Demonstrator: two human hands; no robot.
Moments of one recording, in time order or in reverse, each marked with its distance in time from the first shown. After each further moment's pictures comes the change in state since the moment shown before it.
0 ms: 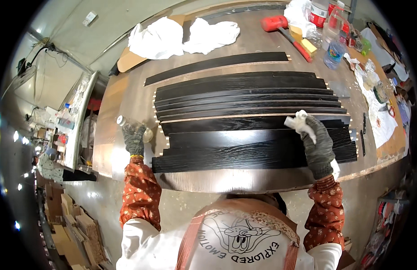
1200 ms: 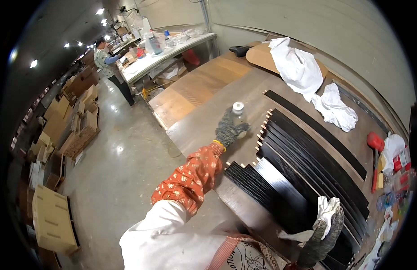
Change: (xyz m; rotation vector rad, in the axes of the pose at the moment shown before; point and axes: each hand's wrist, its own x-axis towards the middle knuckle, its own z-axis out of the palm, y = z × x) left_hand 0.000 -0.020 0.013 -0.155 0.162 0.254; right_hand -0.003 -0.073 0.084 0.052 -0.210 -0.199
